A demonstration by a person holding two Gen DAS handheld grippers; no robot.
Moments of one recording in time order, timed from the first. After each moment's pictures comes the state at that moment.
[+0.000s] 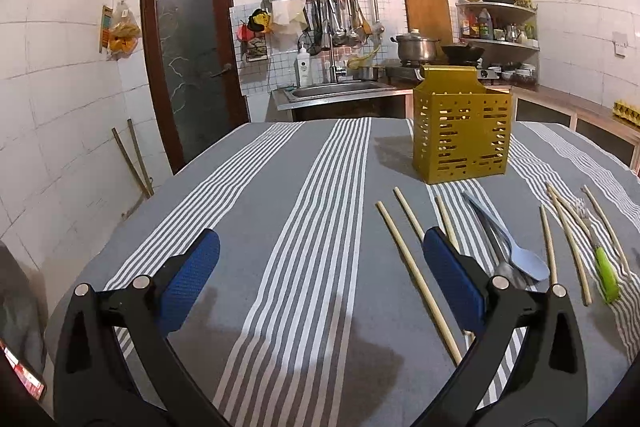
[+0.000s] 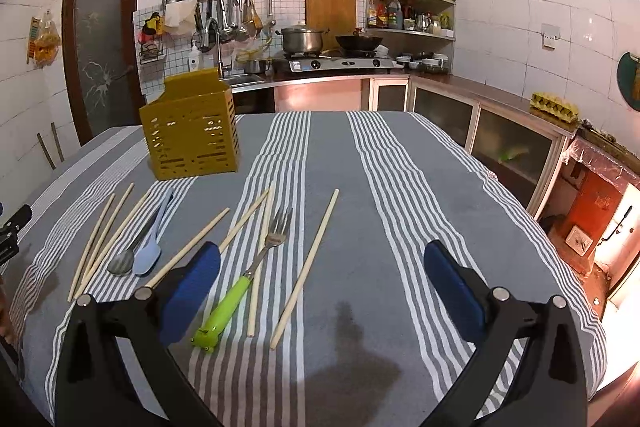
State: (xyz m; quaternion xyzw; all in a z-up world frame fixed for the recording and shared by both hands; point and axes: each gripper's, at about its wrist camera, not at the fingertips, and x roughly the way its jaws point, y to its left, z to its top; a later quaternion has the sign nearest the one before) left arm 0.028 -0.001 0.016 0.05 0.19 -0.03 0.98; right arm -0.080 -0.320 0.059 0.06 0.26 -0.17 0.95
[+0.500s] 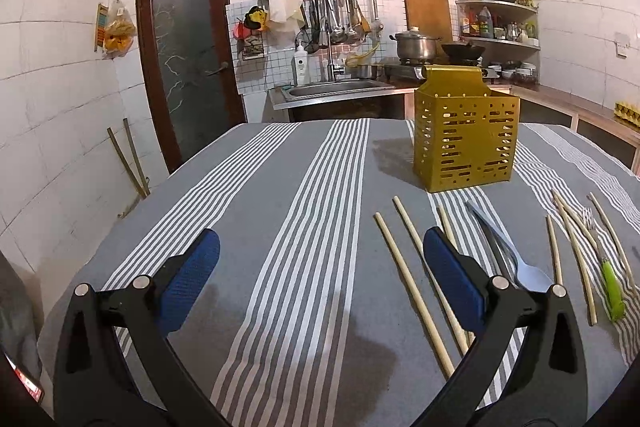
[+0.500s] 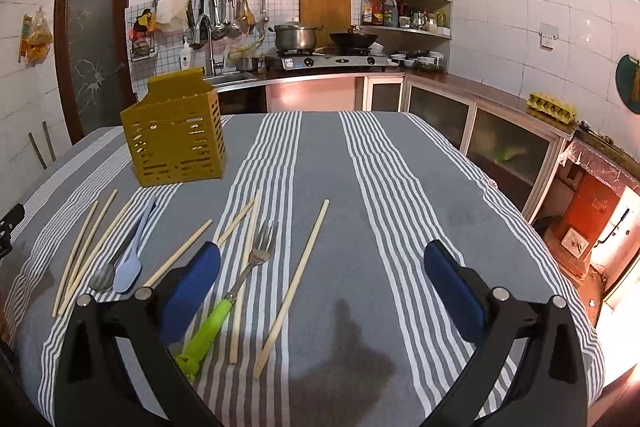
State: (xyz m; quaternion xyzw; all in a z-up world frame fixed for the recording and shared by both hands) left arm 0.049 -0.009 0.016 0.05 0.20 -0.04 0.98; right arm -0.059 -0.331 0.059 0.05 0.26 -0.18 0.95
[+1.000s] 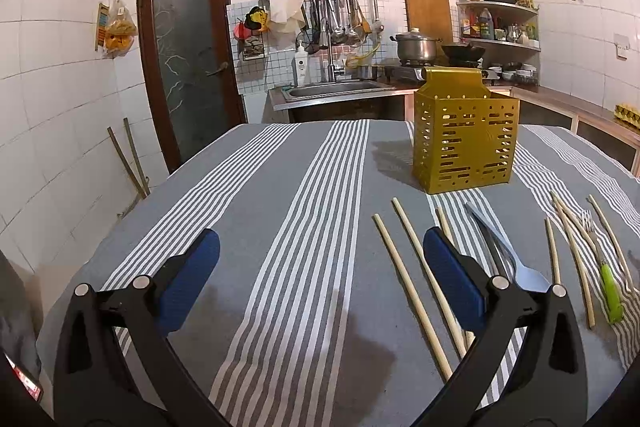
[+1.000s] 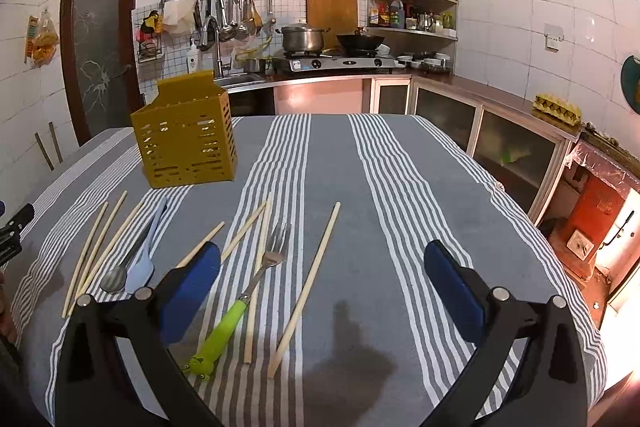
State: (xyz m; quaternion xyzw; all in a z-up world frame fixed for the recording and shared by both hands) left arm 0.047 -0.006 0.017 0.05 0.20 -0.04 0.98; right arm -0.062 -0.324 0.063 0.06 0.26 -0.17 0.95
